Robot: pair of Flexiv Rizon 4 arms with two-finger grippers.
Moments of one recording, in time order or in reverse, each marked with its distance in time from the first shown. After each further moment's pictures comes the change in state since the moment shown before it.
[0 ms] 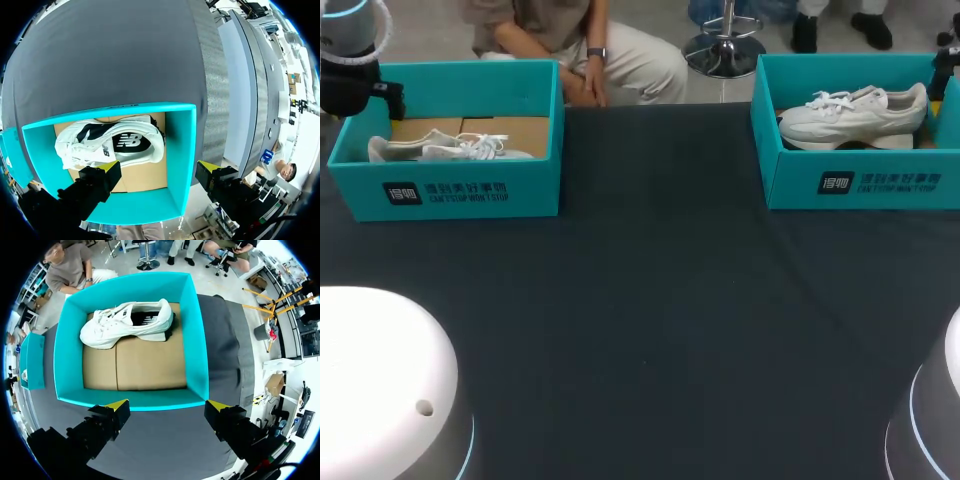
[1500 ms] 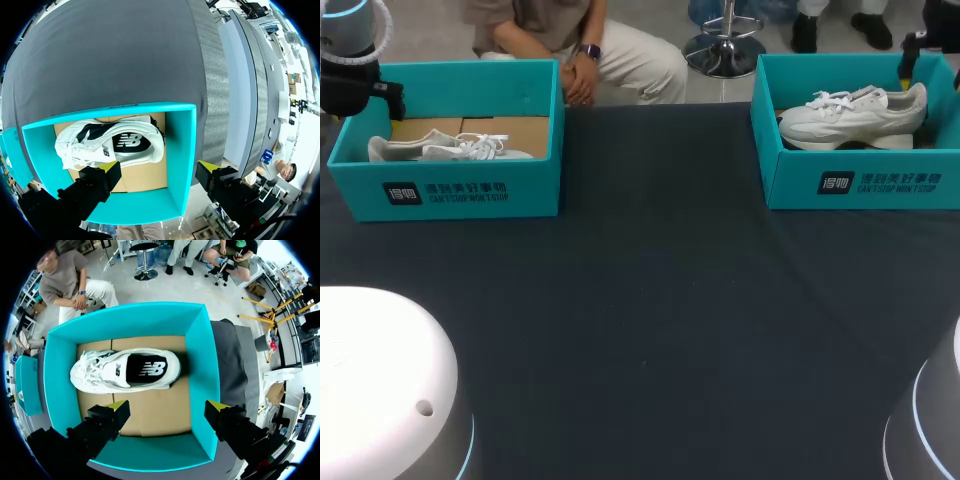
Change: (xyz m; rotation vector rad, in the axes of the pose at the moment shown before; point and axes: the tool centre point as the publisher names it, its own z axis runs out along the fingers) left arm 0.000 0.000 0.000 0.000 0.000 0.000; right arm 0.012 0.120 0.043 -0.084 -0.018 0.013
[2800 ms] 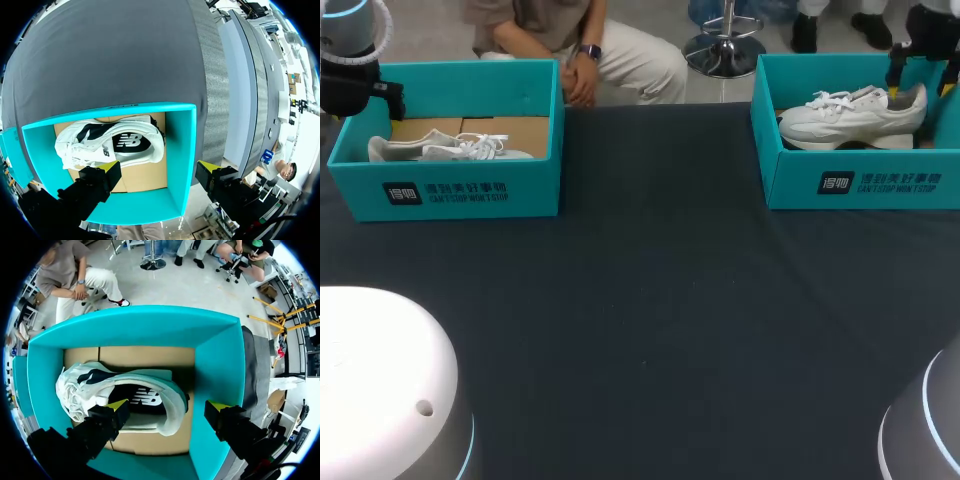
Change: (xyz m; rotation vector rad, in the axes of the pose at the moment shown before) left arm 0.000 0.000 0.000 0.000 0.000 0.000; right arm -0.001 0.045 0.063 0.090 0.021 -0.072
